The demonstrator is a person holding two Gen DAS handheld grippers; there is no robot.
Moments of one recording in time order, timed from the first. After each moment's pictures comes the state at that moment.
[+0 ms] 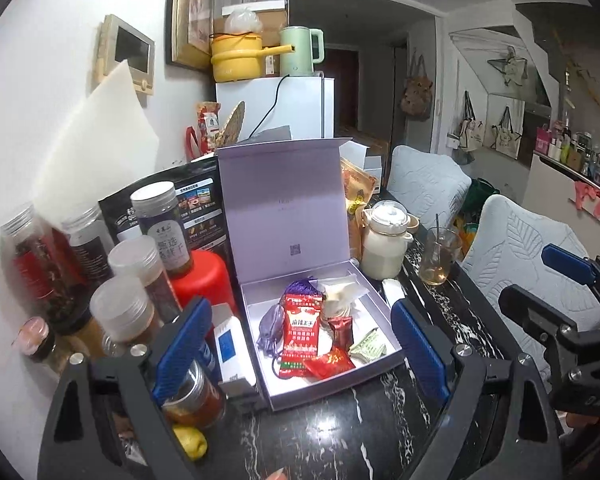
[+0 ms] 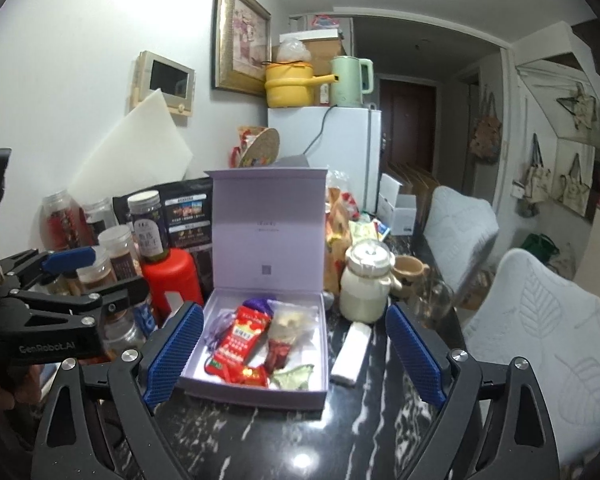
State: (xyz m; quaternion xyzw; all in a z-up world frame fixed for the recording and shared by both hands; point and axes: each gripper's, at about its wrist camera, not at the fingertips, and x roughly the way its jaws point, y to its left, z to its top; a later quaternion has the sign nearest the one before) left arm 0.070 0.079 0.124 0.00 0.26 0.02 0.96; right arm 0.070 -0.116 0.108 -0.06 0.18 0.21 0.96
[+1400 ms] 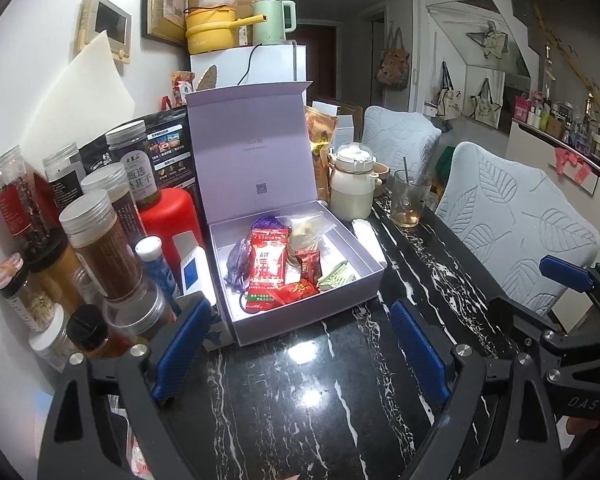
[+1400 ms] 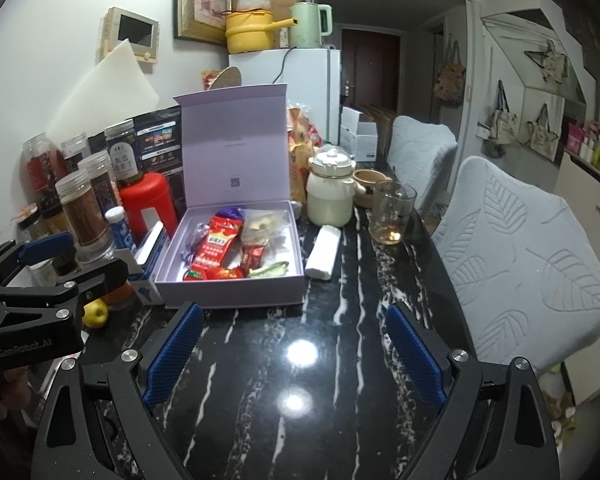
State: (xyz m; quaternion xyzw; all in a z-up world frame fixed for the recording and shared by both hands) left arm 0.028 0.046 0.070 0.00 0.31 -0.01 0.95; right arm 0.017 -0.143 0.044 -0.05 0.27 0.14 0.95
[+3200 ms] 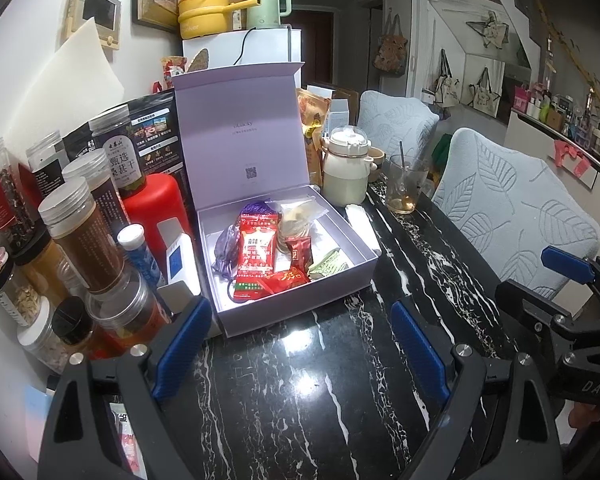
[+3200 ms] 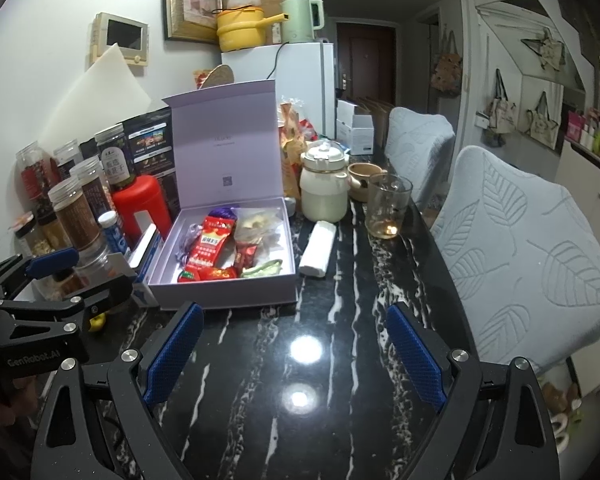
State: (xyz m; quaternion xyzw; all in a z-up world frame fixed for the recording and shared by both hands) left arm 0.042 0.037 0.060 0.00 0.34 -0.02 0.94; right arm 0.028 -0.159 0.042 -0.03 0.28 0.14 0.95
